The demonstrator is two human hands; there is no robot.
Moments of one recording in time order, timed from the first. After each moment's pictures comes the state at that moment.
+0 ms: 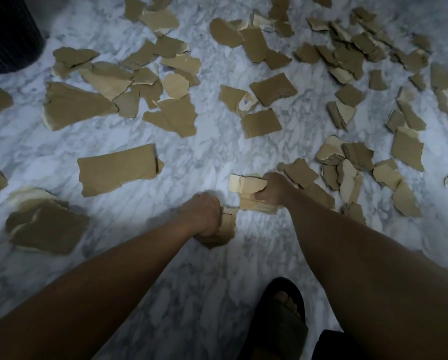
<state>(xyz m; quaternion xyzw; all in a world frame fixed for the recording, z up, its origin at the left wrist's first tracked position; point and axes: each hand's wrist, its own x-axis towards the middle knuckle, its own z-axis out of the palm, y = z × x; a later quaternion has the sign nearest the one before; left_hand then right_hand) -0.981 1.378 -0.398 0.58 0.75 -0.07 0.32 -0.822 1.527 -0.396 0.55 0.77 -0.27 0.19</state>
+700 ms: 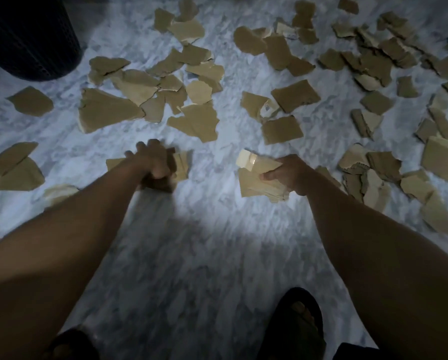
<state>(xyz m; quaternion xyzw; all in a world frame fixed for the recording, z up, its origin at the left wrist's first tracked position) -1.156 1.394 -0.367 0.41 0.86 -0.09 0.28 -0.861 1.549 -0.365 0.58 0.65 -0.50 0.03</state>
